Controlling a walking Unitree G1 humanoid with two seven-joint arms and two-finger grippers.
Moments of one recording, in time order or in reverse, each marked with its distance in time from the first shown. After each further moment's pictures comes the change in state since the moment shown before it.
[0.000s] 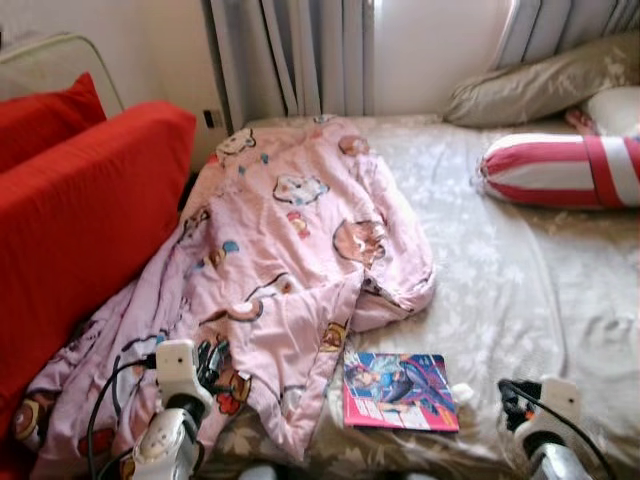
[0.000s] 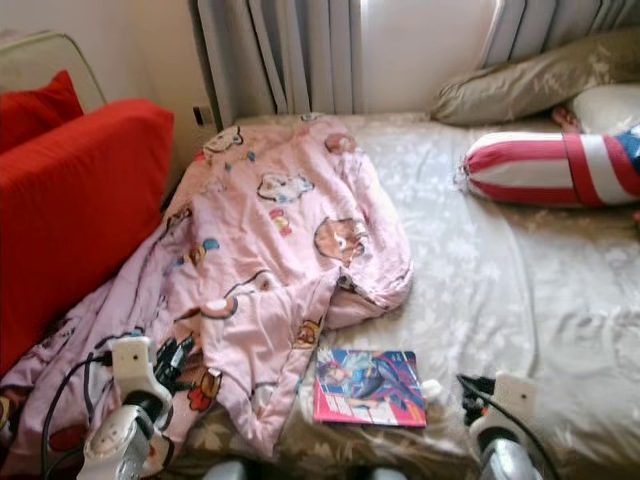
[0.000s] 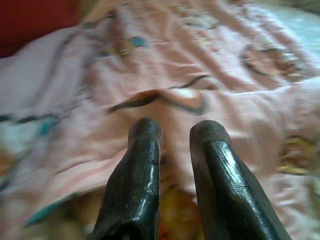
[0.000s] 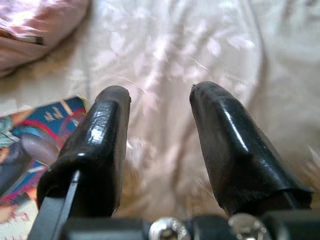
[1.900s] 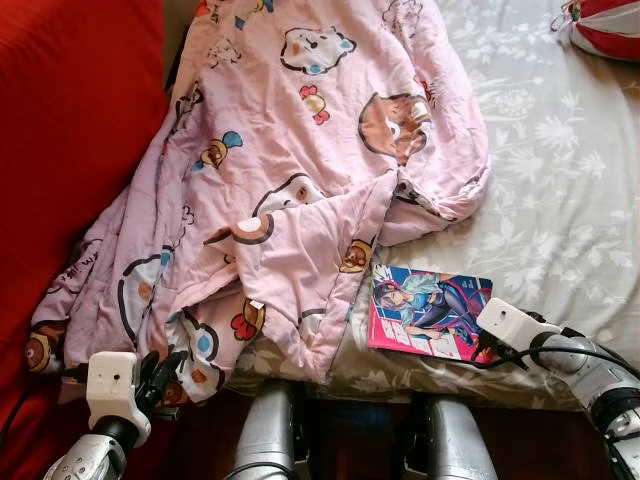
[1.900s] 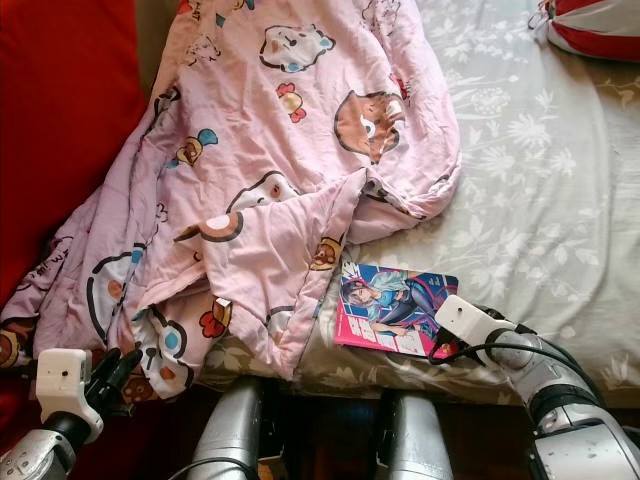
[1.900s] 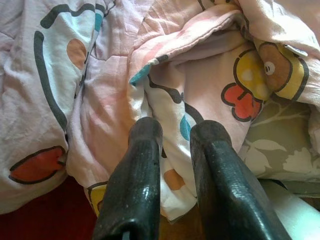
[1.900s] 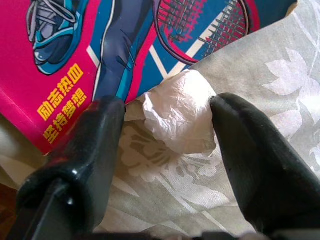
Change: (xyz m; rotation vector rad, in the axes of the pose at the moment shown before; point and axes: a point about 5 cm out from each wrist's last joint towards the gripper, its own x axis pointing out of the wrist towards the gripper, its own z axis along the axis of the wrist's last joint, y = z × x) left arm -0.059 0.032 0.047 0.152 0.045 -0.043; right arm 0.046 0.014 0.110 -1.173 0.164 0.319
